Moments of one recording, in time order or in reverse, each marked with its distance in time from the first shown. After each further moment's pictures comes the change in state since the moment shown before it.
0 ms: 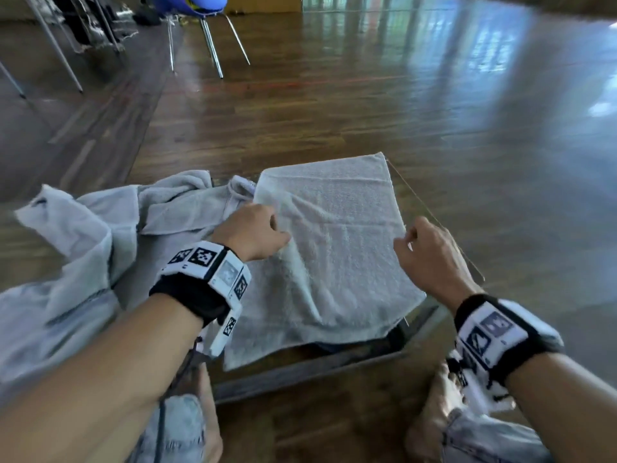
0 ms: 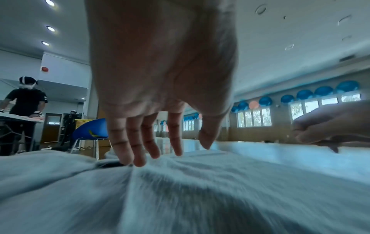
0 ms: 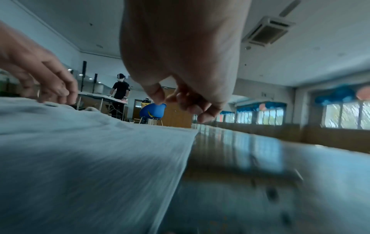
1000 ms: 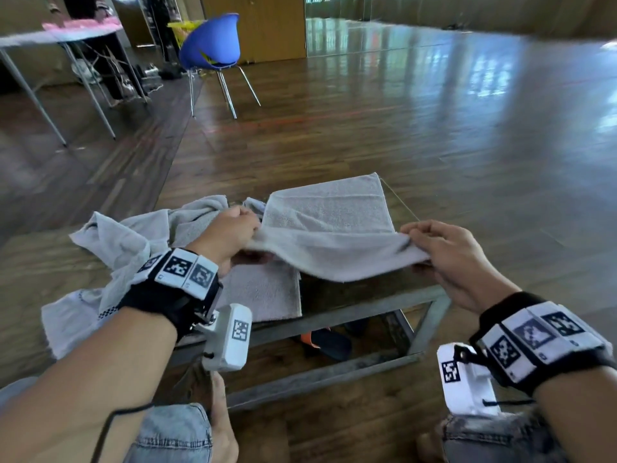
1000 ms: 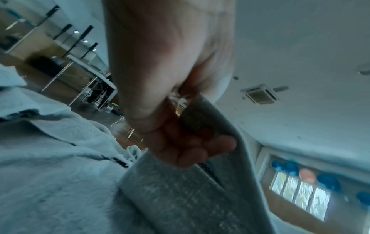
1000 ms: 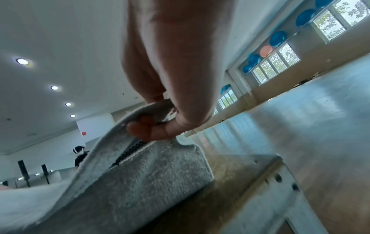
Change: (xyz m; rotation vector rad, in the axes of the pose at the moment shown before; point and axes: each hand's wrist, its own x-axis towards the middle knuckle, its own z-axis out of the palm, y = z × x) left_hand -0.075 0.015 -0.047 -1.049 0.068 -0.290; right_hand -0.038 -0.003 -0.052 0.986 -0.114 0.268
